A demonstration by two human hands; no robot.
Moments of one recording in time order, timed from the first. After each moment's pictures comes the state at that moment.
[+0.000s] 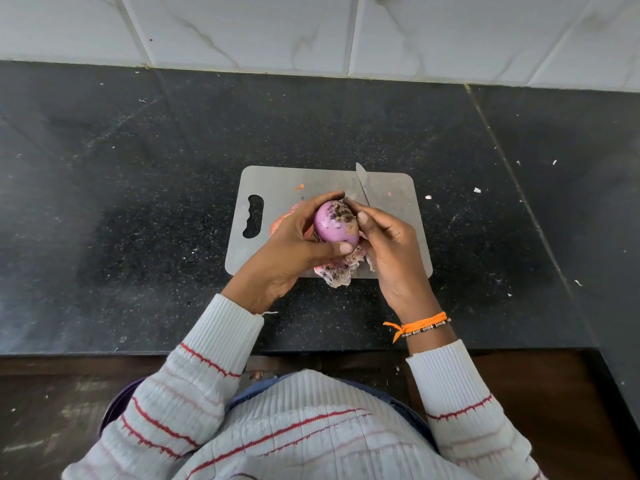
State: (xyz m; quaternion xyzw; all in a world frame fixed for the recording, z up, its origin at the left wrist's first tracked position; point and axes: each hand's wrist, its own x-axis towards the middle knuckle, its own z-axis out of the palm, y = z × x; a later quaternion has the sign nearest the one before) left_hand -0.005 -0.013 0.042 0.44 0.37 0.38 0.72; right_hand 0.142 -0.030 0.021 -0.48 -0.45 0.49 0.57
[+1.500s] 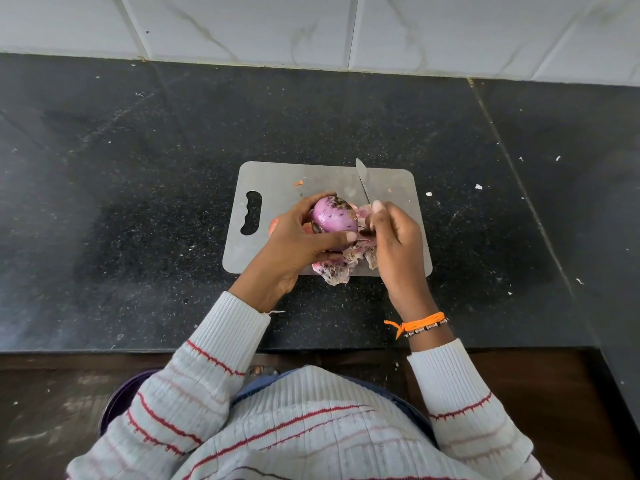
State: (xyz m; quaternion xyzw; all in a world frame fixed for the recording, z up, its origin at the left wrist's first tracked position) left_hand 0.005 -0.011 0.043 0.40 0.46 0.38 0.69; right_hand 0.143 -0.030 0.024 -0.60 -0.53 0.31 0.51
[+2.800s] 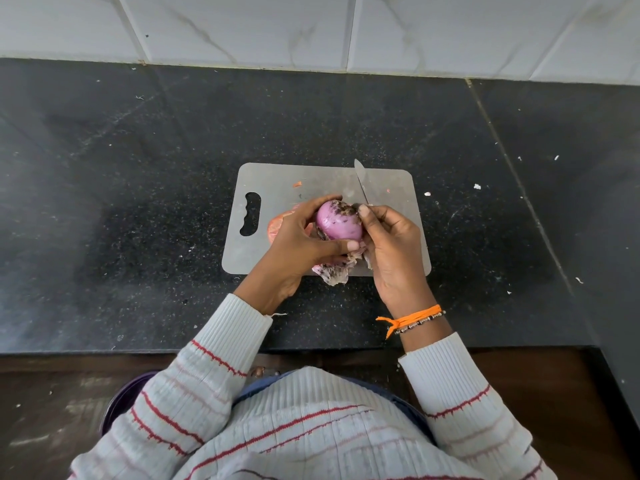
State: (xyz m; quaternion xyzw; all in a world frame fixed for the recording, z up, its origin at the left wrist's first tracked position) left_hand 0.009 -0.014 0.035 0.44 0.43 0.40 0.68; right_hand 0.138 -0.025 0.023 -0.49 -0.33 0.52 0.62
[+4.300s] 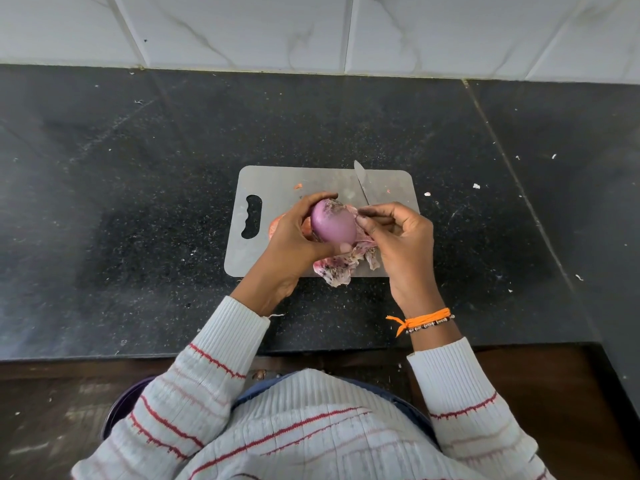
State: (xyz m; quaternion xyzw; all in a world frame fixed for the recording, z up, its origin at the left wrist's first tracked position) left_hand 0.001 -0.009 0.029 0.48 0.44 0.41 0.63; right_hand 0.146 -0.030 0.029 -0.58 -0.46 0.36 0.56
